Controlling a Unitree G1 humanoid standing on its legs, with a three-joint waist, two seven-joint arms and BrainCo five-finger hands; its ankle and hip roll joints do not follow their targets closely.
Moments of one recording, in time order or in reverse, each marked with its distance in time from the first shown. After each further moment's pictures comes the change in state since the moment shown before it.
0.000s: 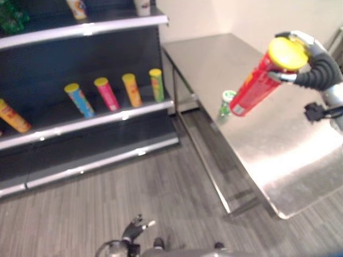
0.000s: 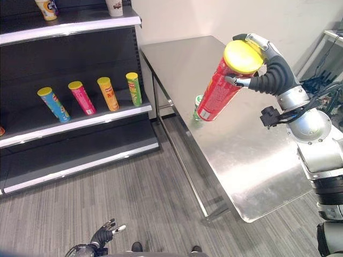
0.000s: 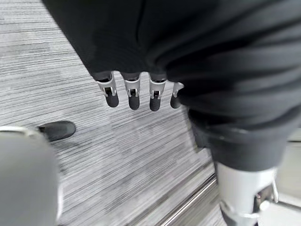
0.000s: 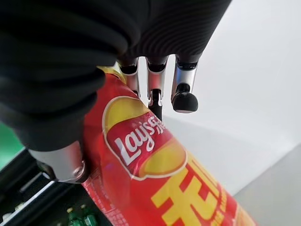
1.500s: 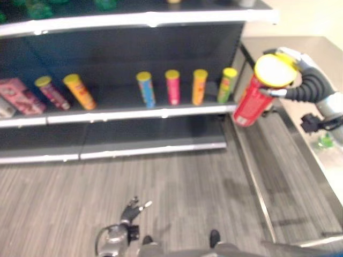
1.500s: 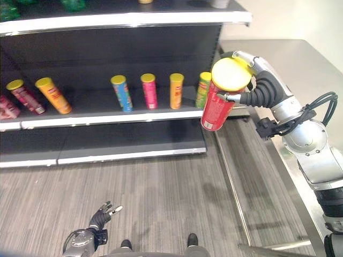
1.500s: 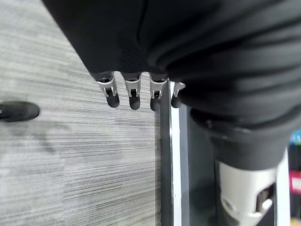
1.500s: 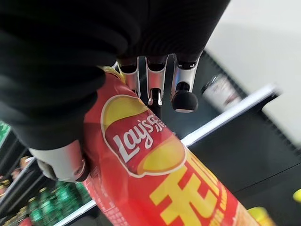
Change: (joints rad) left arm -0.065 -0.016 0.036 -0.047 -0.051 0.003 0.024; right arm 0.111 -0.034 -0.010 -0.112 -0.080 0.011 0.007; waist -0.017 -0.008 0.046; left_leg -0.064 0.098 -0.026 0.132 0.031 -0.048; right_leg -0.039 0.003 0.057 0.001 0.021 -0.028
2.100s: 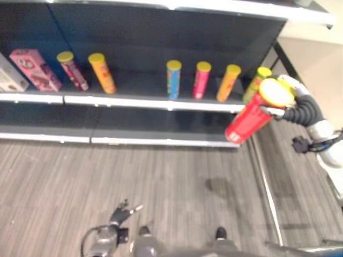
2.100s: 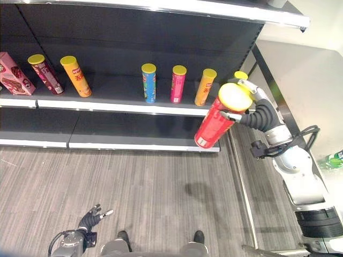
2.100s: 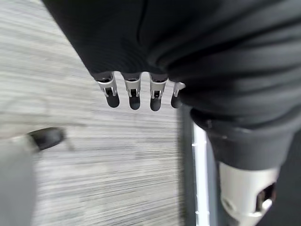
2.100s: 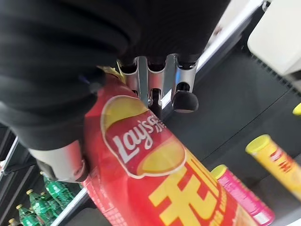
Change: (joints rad) left arm -0.022 0.115 -0.001 0.001 0.017 0.011 0.005; right arm 0.177 0.225 -0.070 -0.003 0.007 0.020 0.025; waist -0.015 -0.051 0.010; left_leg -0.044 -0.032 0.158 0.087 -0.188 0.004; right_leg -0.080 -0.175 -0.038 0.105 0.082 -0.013
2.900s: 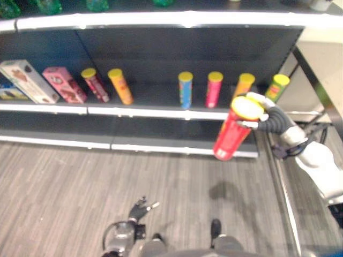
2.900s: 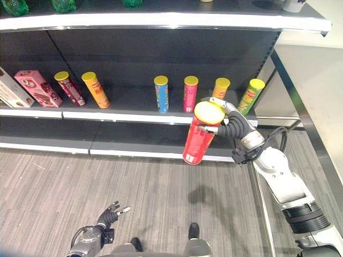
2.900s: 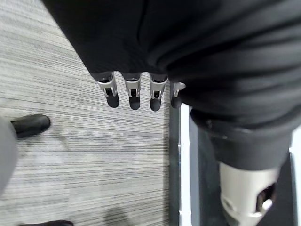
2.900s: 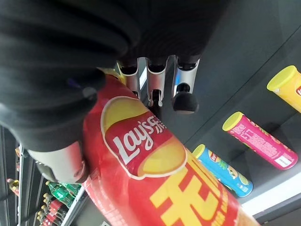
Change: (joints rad) left arm -0.032 -0.141 -0.036 0.041 0.031 0.013 0.001; right arm -0.033 0.003 0.160 0.026 0.002 0.030 0.067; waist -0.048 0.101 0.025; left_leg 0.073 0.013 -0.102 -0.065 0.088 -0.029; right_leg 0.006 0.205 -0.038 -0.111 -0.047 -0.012
